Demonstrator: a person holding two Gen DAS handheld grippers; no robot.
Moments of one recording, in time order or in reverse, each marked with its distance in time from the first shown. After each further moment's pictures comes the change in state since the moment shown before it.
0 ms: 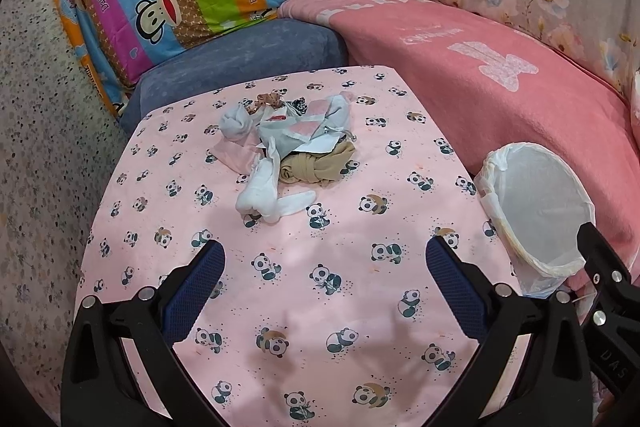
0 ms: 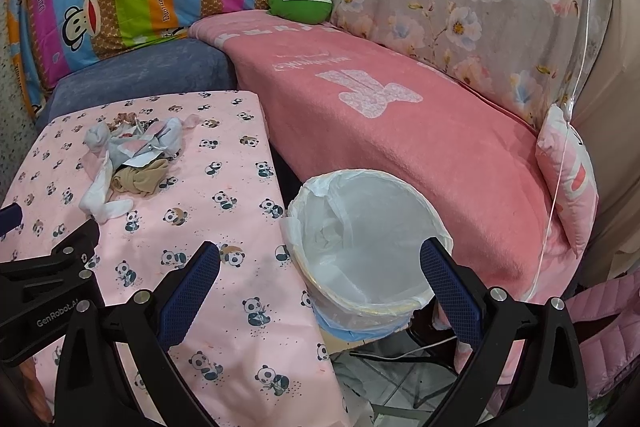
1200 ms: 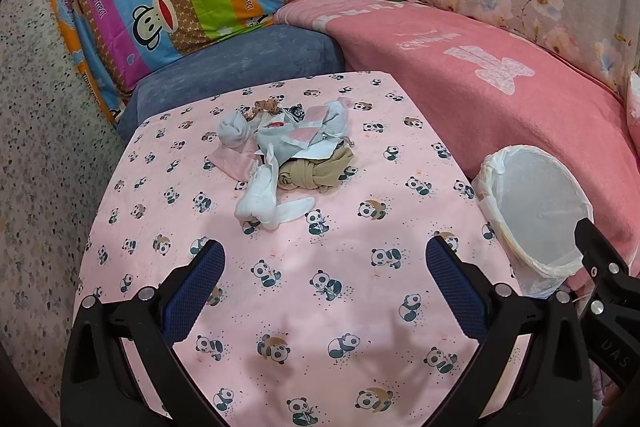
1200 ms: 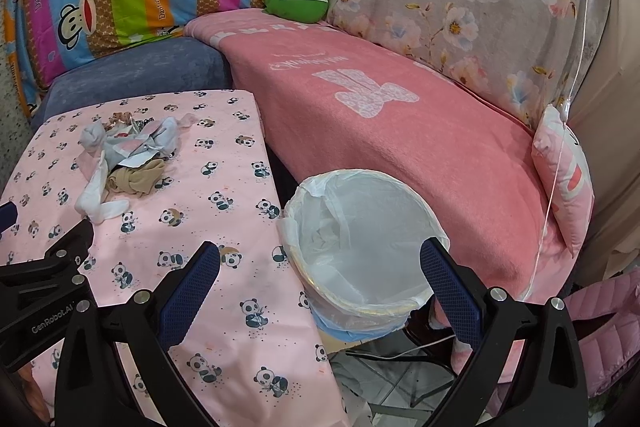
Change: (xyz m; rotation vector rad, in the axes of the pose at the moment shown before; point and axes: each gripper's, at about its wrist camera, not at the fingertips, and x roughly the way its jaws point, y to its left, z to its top) left arm 0.001 0.003 0.002 0.010 -0.026 -0.011; right arm 0.000 -0.005 0.001 0.001 0.000 -0.009
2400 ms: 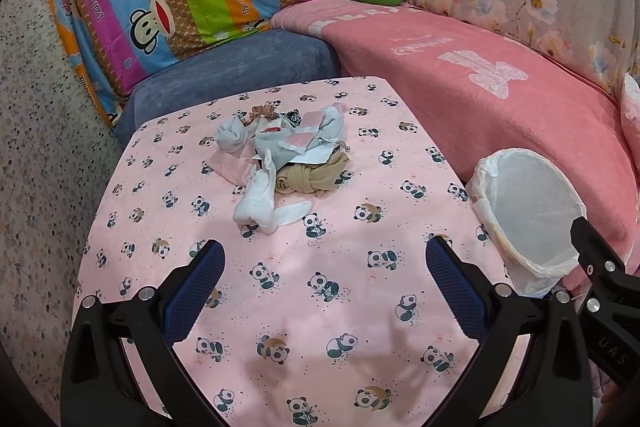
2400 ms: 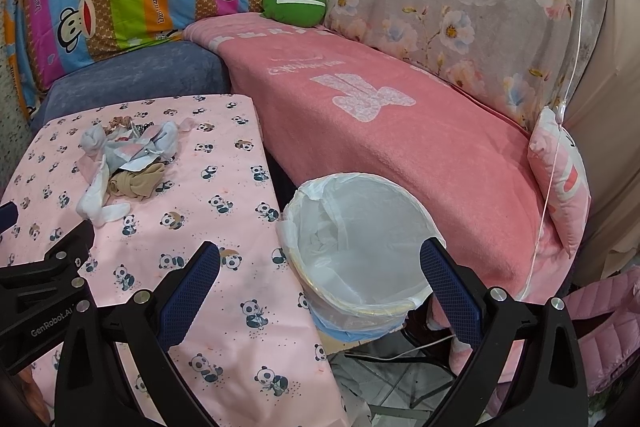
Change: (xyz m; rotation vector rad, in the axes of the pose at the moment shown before) left arm -0.003 -0.005 0.002 0.001 -0.009 -0.012; right arm -0.007 -0.001 0.002 -0.002 -0.013 -0.019
